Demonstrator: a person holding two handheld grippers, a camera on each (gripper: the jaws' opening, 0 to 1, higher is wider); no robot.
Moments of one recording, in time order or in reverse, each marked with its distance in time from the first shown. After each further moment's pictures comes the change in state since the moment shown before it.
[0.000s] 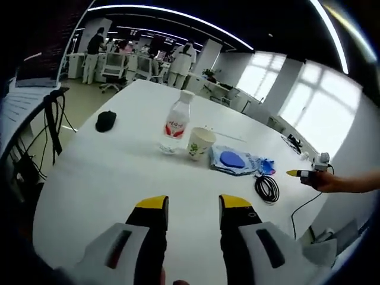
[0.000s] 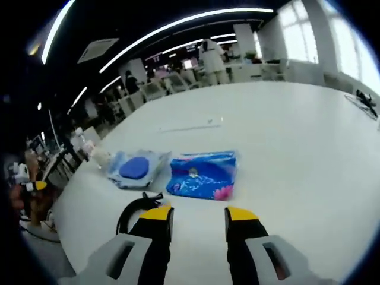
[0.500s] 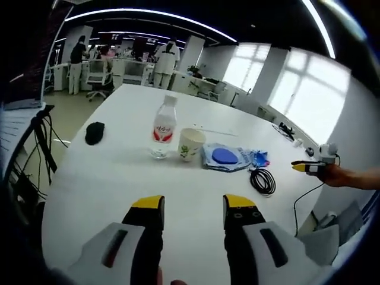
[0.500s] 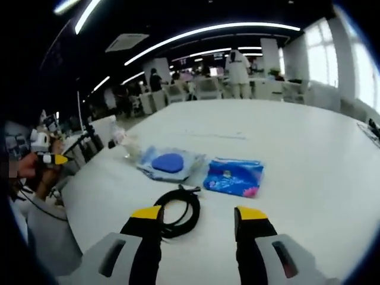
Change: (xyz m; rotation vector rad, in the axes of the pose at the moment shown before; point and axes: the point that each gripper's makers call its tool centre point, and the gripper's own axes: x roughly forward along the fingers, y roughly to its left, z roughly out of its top) left arm 0.000 -0.006 0.006 0.092 0.017 -0.054; right arm -0.049 0.065 -0.004 -0.129 -0.055 0.082
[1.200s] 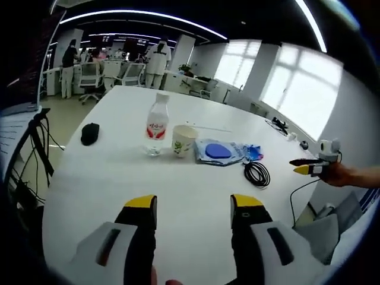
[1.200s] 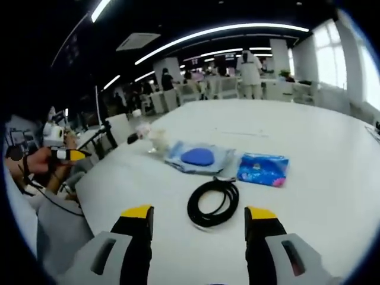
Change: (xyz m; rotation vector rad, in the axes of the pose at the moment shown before) left arm -0.010 -0.011 -0.009 0.027 0.004 -0.047; right arm -0.009 0.068 -0.023 -0.029 0.026 0.059
